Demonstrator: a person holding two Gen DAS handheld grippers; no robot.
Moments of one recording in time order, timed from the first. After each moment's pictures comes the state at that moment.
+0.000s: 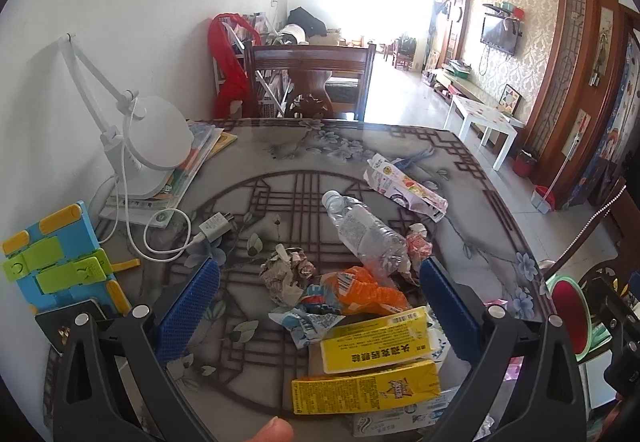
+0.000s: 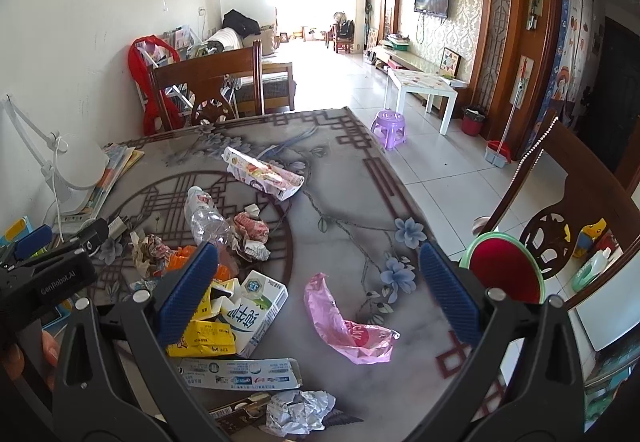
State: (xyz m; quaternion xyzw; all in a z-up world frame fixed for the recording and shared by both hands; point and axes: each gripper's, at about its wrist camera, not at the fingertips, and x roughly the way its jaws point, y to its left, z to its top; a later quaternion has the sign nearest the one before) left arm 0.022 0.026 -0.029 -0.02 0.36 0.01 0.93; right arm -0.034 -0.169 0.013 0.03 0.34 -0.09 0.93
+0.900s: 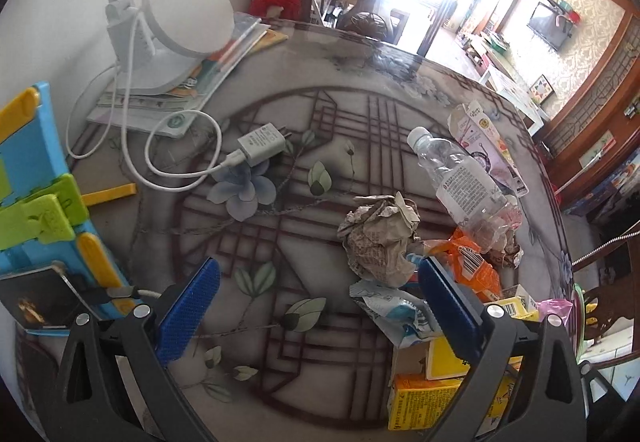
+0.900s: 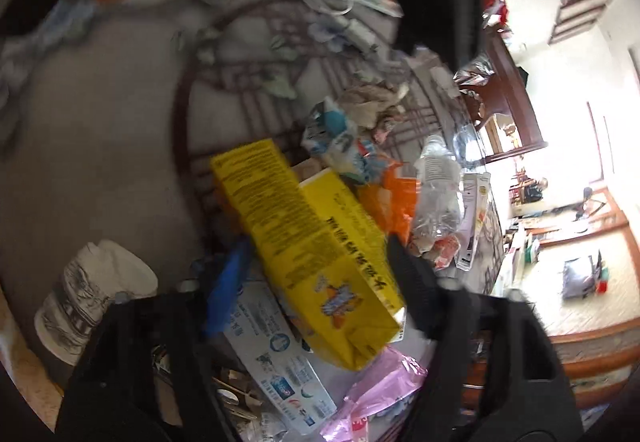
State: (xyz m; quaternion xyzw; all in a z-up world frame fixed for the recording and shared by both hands) left arm 0.088 0.128 -0.124 -0.12 0.49 0.02 0.87; right arm -0.038 0.027 -0.136 -0.52 0.36 0.25 0.73
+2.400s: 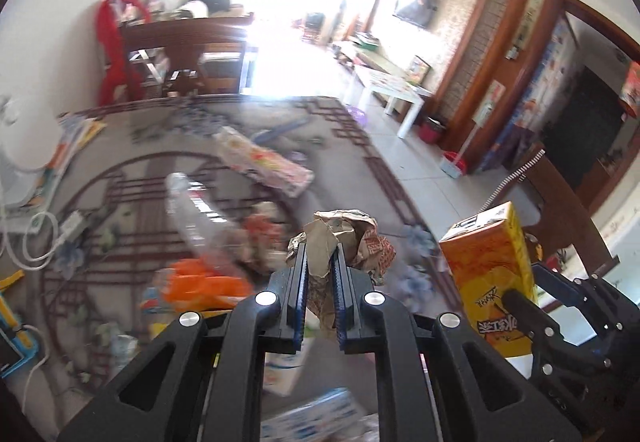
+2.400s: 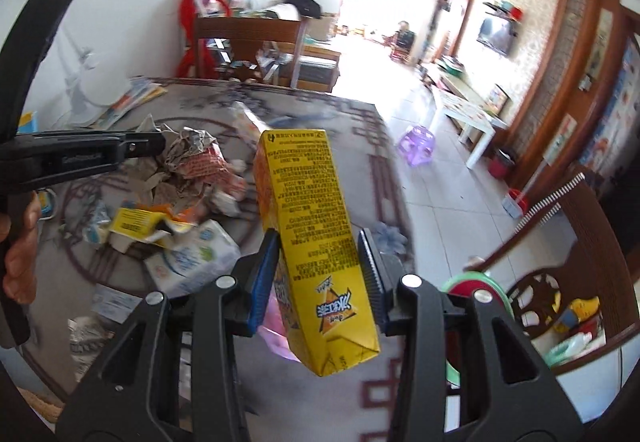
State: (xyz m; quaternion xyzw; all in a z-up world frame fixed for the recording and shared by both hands) left arm 0.040 -0.085 -0.043 -0.05 0.40 -0.20 0.89; right arm -0.040 -0.235 -0.021 -0.08 0.36 -0.02 0.93
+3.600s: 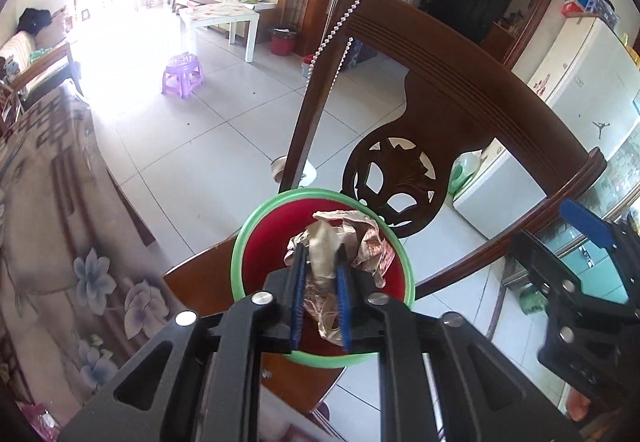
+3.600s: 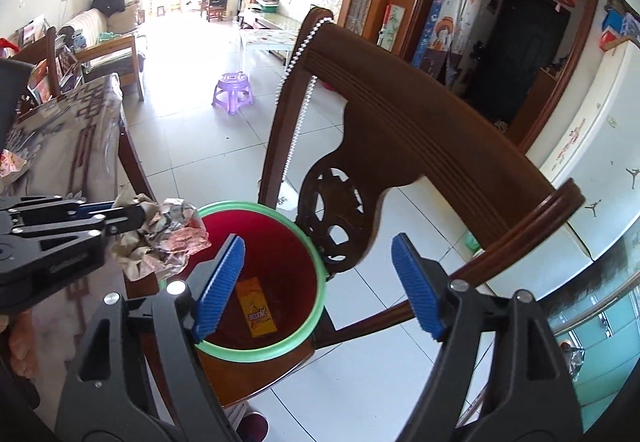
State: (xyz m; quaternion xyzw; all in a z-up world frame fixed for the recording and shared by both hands) left arm 0.028 -0.464 -0.109 0.09 0.45 -0.42 0.78; right arm -0.101 -0.540 -0.061 0.02 0.39 -0.31 0.87
